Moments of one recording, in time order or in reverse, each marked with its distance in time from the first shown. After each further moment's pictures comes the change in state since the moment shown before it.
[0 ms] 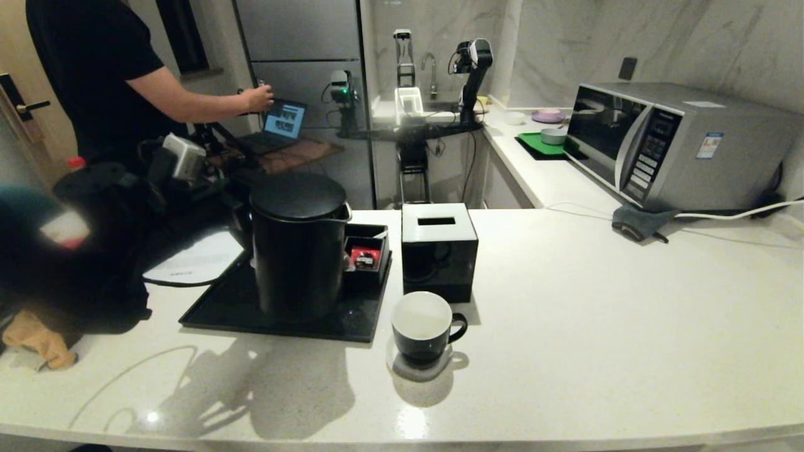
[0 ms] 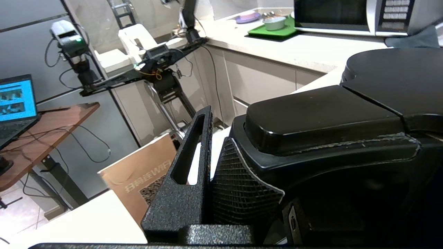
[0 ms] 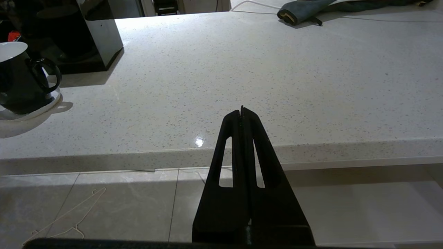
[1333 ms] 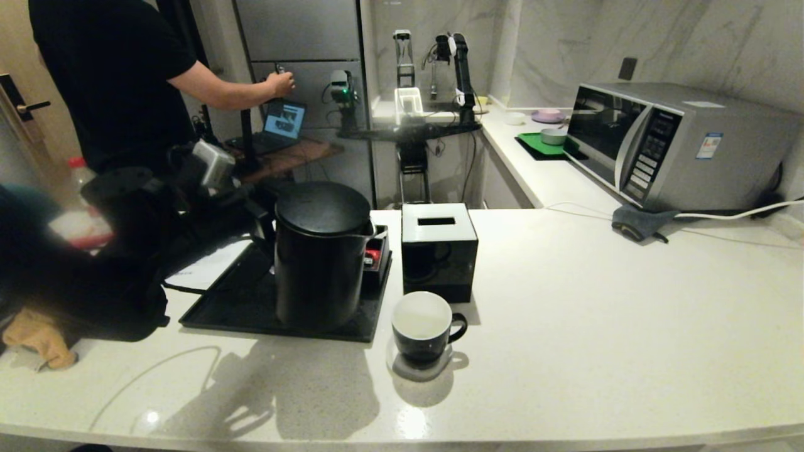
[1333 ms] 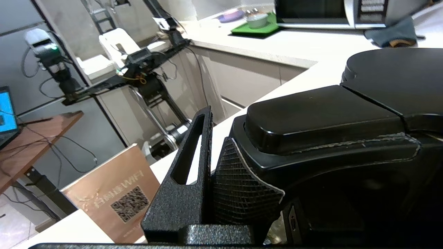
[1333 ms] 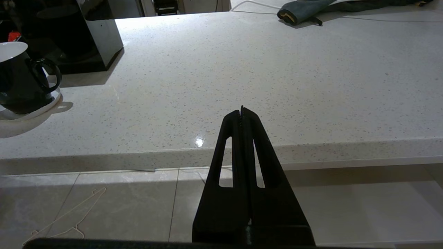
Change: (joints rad) left arm -0.086 -0.007 0.026 0.014 0.029 0.061; right arm 0.000 0.000 0.000 0.000 0.001 0.000
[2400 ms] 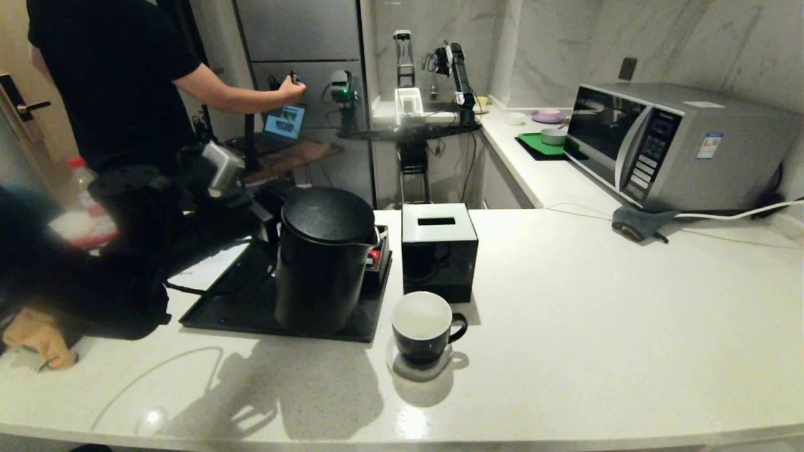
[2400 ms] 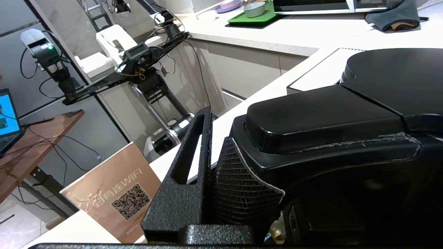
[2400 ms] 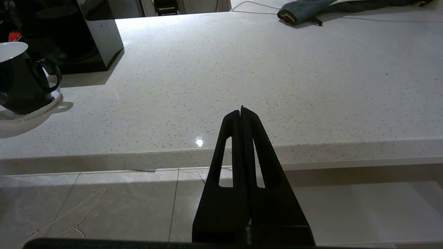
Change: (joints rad) left arm -0.019 -0.012 -0.008 0.061 0.001 0.066; right arm 0.000 0.000 0.000 0.000 0.000 0.000
